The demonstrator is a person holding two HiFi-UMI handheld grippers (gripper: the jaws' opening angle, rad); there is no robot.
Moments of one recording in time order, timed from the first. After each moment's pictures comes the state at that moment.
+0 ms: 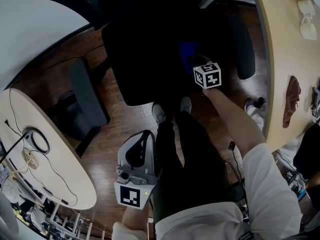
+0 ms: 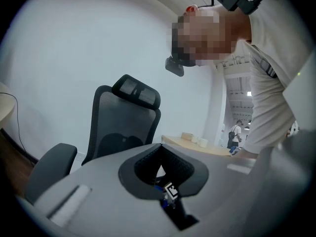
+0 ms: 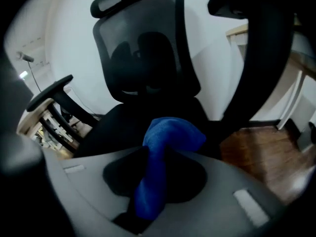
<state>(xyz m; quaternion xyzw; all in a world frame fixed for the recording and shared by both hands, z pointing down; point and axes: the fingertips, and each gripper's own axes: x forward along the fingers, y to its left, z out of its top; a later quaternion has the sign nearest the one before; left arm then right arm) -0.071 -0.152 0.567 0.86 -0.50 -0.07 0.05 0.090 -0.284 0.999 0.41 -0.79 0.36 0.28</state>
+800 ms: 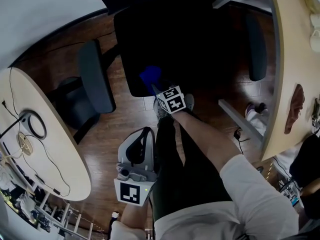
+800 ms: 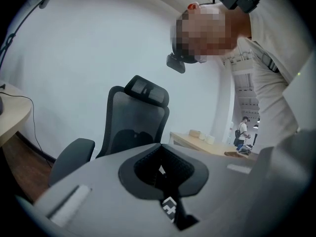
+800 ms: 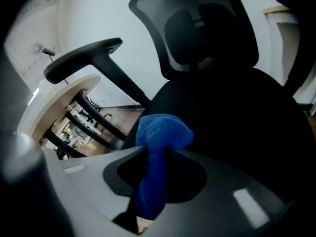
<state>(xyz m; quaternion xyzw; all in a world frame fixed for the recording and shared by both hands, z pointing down) -0.112 -0.124 0.591 0.84 -0.54 -0.06 0.05 -0.114 -0.140 1.038 0.29 -0.83 0.37 0.29</state>
